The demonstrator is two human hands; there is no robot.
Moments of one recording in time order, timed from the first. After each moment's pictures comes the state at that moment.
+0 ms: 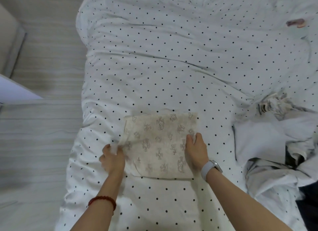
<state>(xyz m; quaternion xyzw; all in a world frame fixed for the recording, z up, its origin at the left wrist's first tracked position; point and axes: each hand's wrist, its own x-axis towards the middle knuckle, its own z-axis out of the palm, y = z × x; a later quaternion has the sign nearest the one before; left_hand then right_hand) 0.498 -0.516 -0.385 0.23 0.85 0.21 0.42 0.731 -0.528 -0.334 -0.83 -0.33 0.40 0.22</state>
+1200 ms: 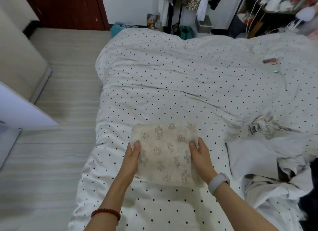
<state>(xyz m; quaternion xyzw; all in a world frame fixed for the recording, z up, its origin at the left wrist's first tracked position) 0.521 -0.508 -0.278 0.34 0.59 0.35 0.64 0.735 -0.534 -0.271 -0.72 -0.37 0.44 0.39</state>
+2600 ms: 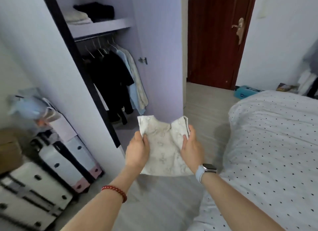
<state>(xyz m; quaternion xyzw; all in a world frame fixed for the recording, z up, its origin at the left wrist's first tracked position) 0.076 -0.782 -0.089 0.42 0.83 0.36 0.03 0.221 -0.699 -0.108 -0.49 -0.75 0.27 0.35</state>
